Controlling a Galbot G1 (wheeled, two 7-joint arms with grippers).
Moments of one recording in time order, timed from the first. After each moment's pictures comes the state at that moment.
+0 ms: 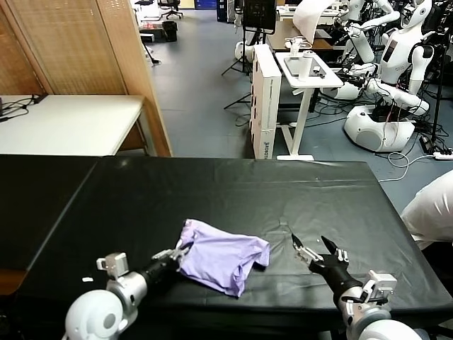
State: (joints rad) left arm 1.43 -1.20 -0.56 -2.14 -0.82 0.70 0.03; right arm -1.63 1.21 0.58 2.42 0.70 -0.56 0.28
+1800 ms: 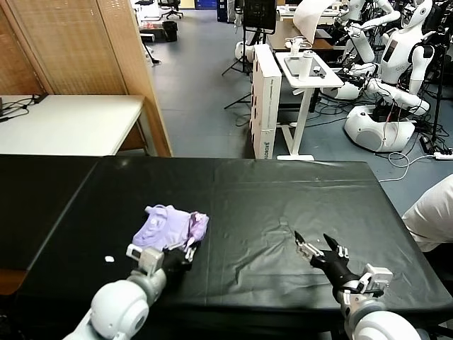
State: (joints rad) left arm 1.27 -1.09 -0.24 -2.13 -0.40 0.74 -0.05; right arm -1.59 1.22 0.57 2.36 0.70 -0.56 0.29
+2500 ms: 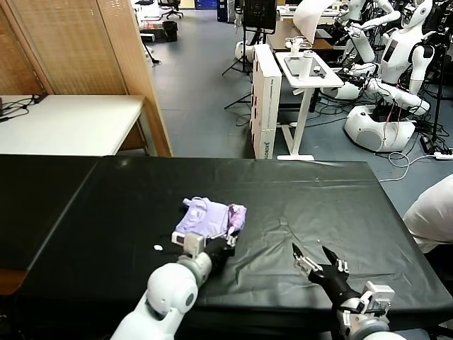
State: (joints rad) left arm 1.13 -1.37 -0.11 -1.95 -0.41 0.72 -0.08; right arm -1.71 1.25 0.57 2.43 0.65 -0.54 0.28
